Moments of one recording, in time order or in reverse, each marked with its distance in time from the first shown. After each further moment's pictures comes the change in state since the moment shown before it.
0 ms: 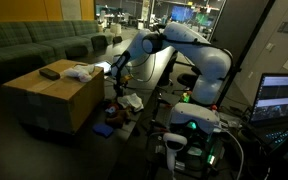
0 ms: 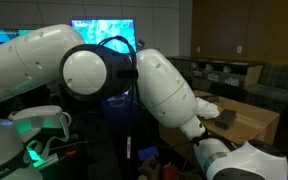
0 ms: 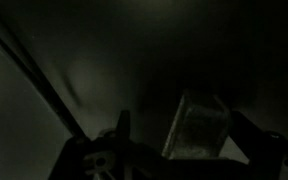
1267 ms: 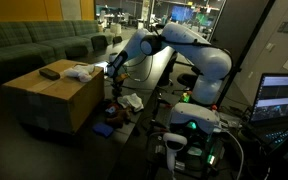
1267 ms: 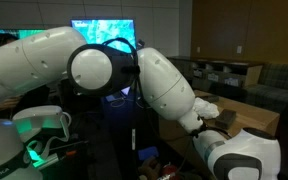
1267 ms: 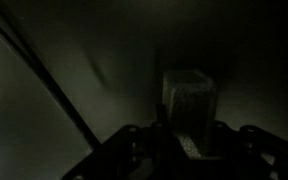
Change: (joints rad) arm 0.069 0.002 -0.044 0.039 -0.001 -0.013 0.091
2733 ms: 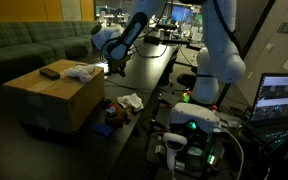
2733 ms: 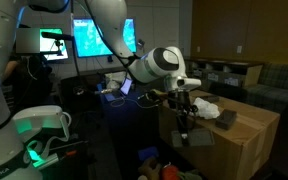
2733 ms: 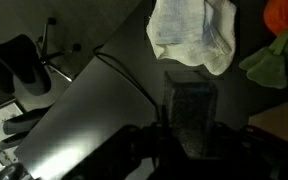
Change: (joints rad) arm 0.681 -0.834 -0.259 -0.830 -0.577 -0.264 0.910
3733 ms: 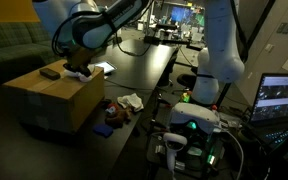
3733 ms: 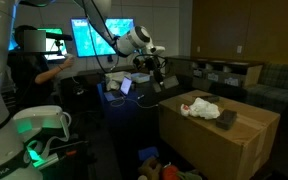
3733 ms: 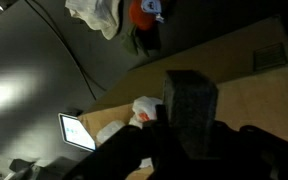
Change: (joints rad) arm -0.071 -0.029 0.562 0.296 -0.112 -0.227 0.066
